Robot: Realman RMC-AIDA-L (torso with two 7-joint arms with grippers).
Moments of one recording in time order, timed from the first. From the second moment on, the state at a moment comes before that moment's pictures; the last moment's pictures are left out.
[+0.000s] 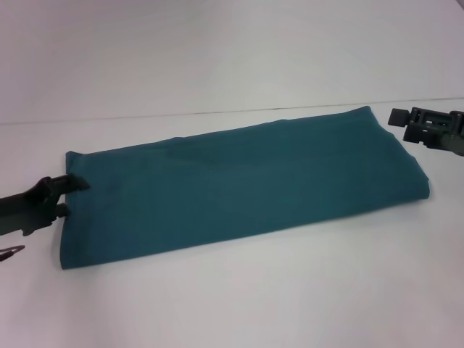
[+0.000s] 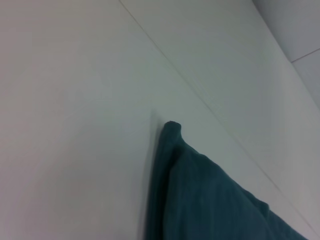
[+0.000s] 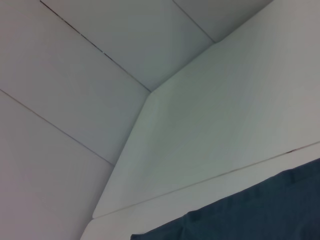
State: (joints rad) left arm -0.53 -2.09 0.71 0.69 2.12 0.94 -2.62; right arm 0.51 1.92 -0.59 -0.71 -1.90 -1.45 2.23
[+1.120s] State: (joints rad) left arm -0.56 -2.10 0.71 0.67 2.12 0.88 -2.59; right arm 0.49 1.92 -0.58 -0.69 -1.90 -1.45 2.23
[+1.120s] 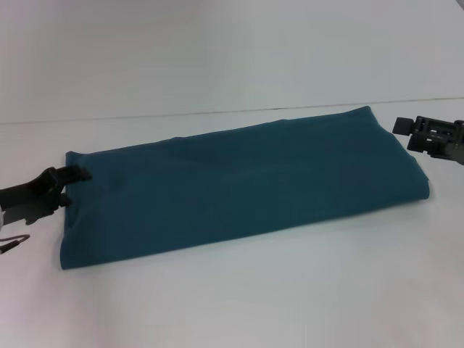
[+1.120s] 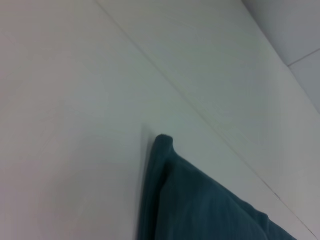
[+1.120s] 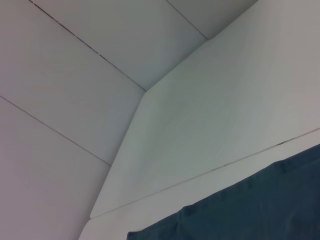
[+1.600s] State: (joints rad) left arm -0.60 -2.10 0.73 0.61 2.13 0.83 -2.57; right arm 0.49 1.92 -0.58 -0.69 -1.90 -1.44 2.23
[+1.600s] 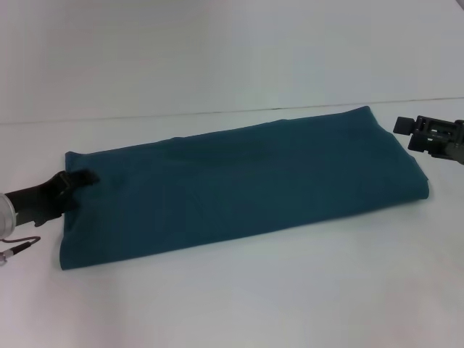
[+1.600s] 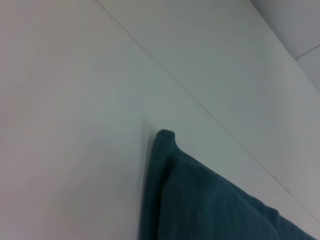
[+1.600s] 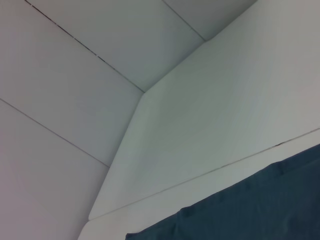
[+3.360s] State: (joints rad) left arm -0.62 -2.02 0.71 0.72 2.35 1.06 -2.70; right arm 0.48 1.91 -0.58 -0.69 -1.91 -1.46 2.22
